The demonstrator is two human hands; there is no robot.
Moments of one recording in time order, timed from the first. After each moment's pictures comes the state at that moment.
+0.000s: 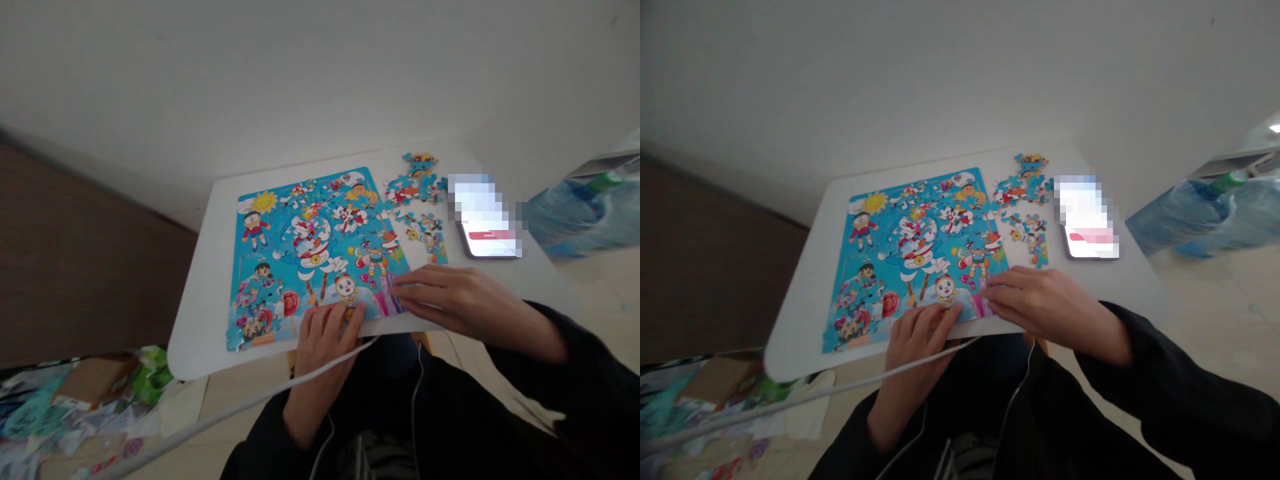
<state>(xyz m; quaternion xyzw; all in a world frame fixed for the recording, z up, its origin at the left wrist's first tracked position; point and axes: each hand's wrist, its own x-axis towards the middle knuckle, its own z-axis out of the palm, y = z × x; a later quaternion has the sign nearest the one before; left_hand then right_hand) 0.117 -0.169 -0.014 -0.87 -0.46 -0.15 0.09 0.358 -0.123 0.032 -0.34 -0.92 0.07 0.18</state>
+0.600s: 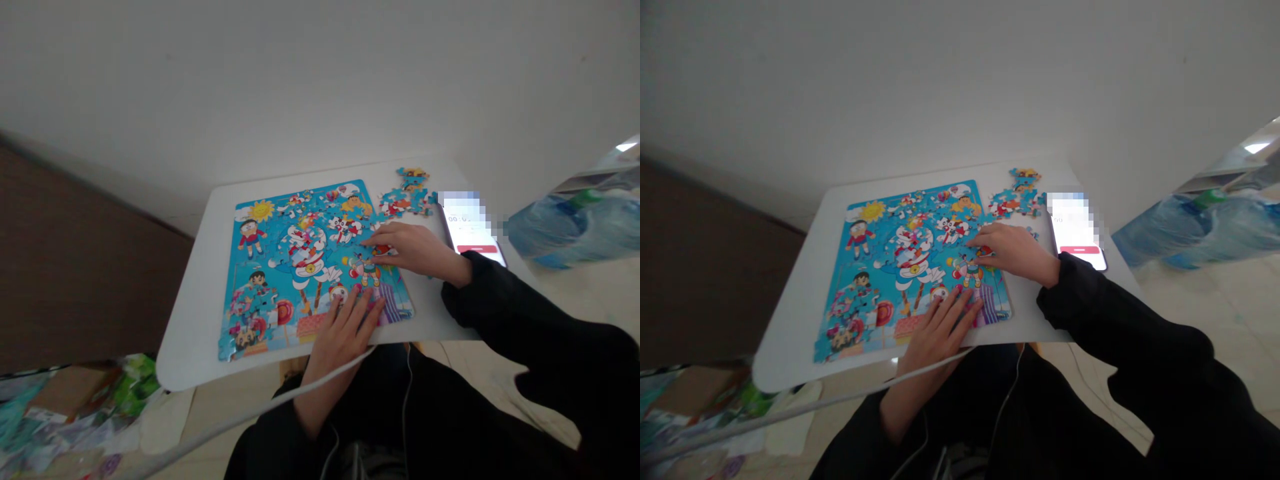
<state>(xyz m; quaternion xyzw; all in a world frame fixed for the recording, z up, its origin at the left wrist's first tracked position) 0.141 -0.149 -0.023 -0.92 -0.38 -0.09 0.09 0.354 -0.031 0.011 -0.44 -0.89 0.09 0.09</state>
